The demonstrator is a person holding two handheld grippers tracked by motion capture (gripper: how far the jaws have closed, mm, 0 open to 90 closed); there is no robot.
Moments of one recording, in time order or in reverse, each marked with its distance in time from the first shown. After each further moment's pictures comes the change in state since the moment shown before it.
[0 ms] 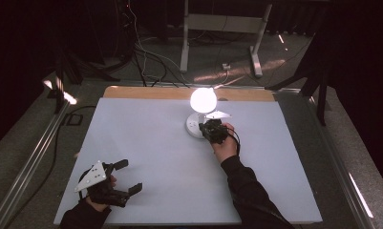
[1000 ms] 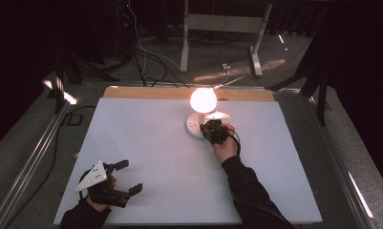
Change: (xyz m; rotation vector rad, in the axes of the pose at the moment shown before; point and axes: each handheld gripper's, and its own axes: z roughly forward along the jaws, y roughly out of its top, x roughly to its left) left arm 0.000 0.000 0.001 0.012 0.004 0.001; right arm -0.004 -0.006 0.006 0.025 -0.011 0.003
